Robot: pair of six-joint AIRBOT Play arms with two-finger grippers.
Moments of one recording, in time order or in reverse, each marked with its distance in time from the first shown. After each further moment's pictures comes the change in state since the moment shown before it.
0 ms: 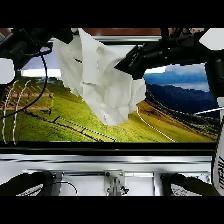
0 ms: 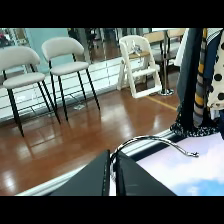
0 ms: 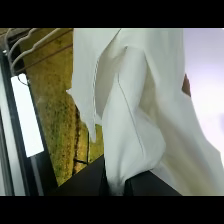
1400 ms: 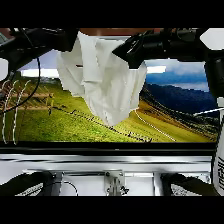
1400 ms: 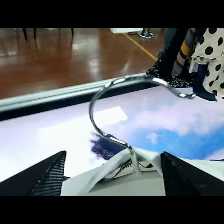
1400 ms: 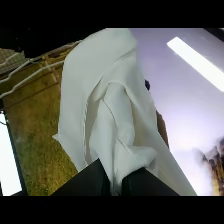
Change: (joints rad) left arm 0.068 -0.007 -0.001 0.021 -0.212 -0.322; right arm 0.002 0.000 0.001 0.030 -0.154 -0.023
